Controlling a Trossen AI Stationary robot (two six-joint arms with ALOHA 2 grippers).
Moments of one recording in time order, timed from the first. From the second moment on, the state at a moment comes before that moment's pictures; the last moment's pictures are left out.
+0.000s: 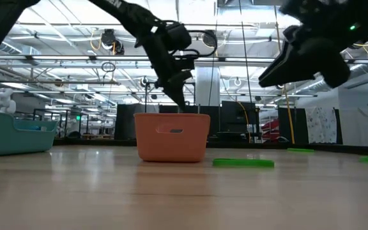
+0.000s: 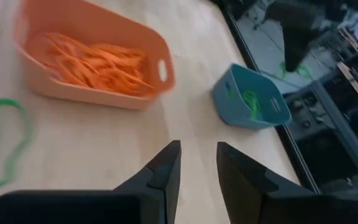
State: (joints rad) left arm 0.44 1.91 1.53 -0.57 -0.10 0.15; right arm 0.49 1.38 0.69 -0.19 0.92 0.14
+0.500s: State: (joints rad) left arm 0.50 1.98 1.53 -0.56 0.05 0.09; right arm 0.27 1.38 0.69 0.17 0.77 -0.28
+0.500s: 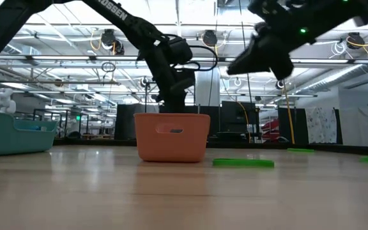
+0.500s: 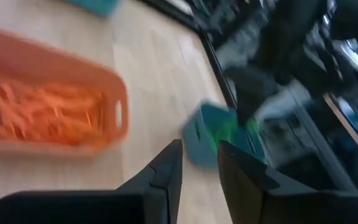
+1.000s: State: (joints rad) left arm 0.50 1.93 1.53 -0.66 -0.04 0.18; right arm -0.02 1.38 0.69 0.25 0.59 -0.34
